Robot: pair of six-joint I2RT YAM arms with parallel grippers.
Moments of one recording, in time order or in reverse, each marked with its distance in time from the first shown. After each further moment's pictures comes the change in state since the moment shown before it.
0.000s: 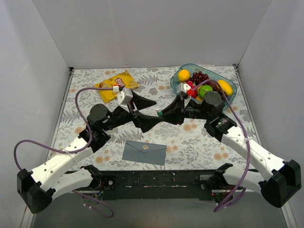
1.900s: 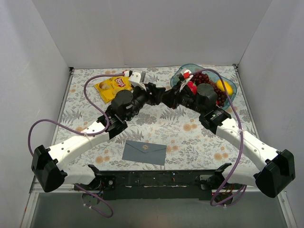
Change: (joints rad) left arm -0.089 0.310 0.244 -0.108 -0.655 0.004; right arm 0.016 0.124 0.119 -0.042 0.440 0.073
